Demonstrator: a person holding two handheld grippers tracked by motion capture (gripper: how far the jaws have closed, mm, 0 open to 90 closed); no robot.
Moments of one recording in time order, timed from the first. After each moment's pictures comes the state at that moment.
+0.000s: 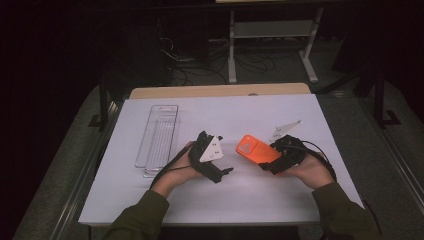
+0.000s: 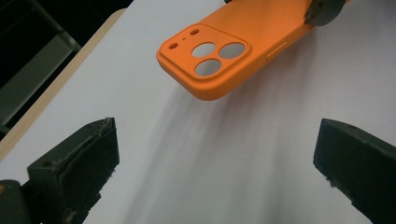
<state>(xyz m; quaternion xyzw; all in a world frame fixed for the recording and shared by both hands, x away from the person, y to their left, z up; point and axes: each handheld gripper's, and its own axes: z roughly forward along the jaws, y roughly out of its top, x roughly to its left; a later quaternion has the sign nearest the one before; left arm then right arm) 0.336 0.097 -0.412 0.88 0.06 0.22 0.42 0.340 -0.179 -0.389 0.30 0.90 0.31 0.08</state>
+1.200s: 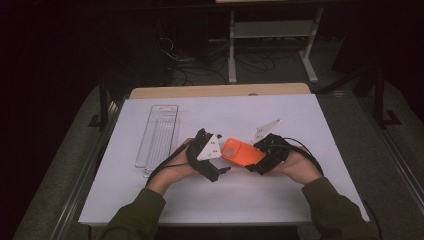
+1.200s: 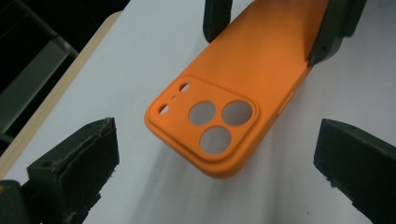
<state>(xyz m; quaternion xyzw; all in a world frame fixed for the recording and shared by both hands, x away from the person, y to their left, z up) 0.339 0.103 -0.401 0.89 0.04 0.21 0.41 0.353 -0.138 -0.390 0.20 0.93 0.30 0.07</state>
